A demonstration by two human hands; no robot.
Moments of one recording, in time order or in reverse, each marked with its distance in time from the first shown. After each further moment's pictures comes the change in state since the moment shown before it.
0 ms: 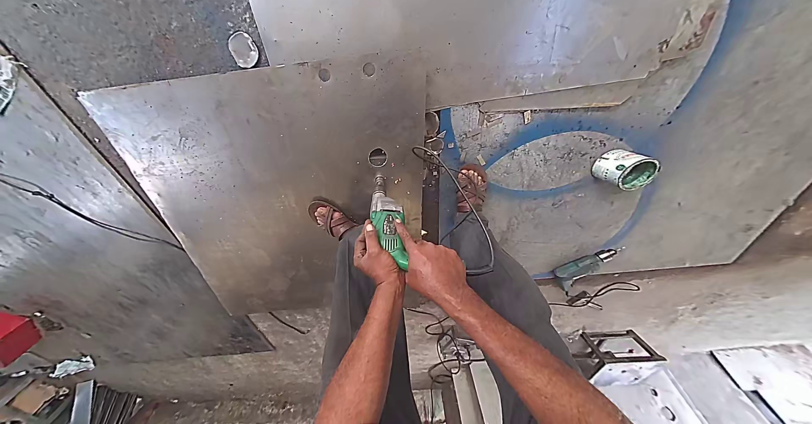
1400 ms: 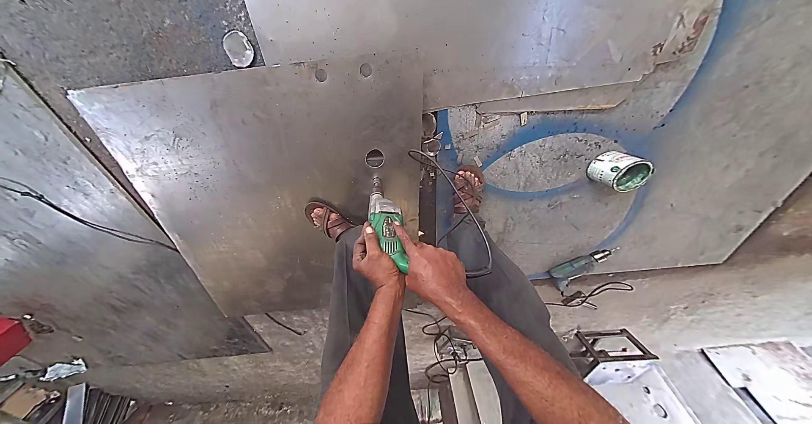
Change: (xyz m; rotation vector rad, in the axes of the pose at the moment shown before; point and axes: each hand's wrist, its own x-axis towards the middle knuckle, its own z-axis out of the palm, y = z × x) left_hand -0.004 -0.004 0.002 0.010 0.006 0.028; right_hand 0.001 0.008 0.002 0.018 -0.001 -0.012
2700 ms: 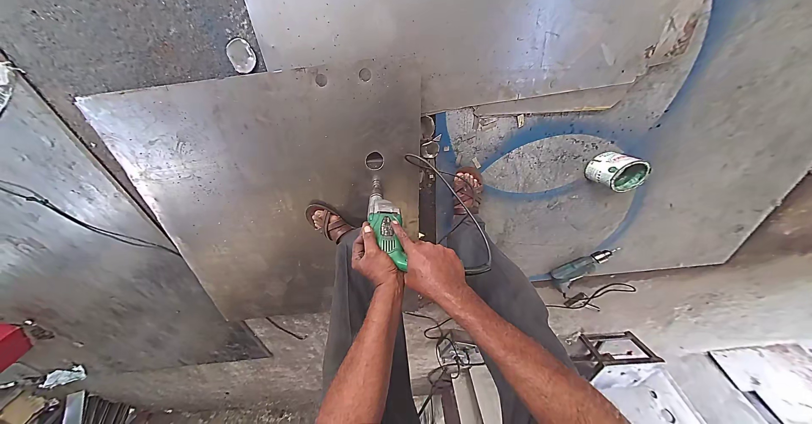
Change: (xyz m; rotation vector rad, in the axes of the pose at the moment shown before) left_hand 0.000 0.008 0.002 0.009 0.015 -0.024; right_hand -0.001 -0.003 -0.008 -0.010 -0.002 -0.011
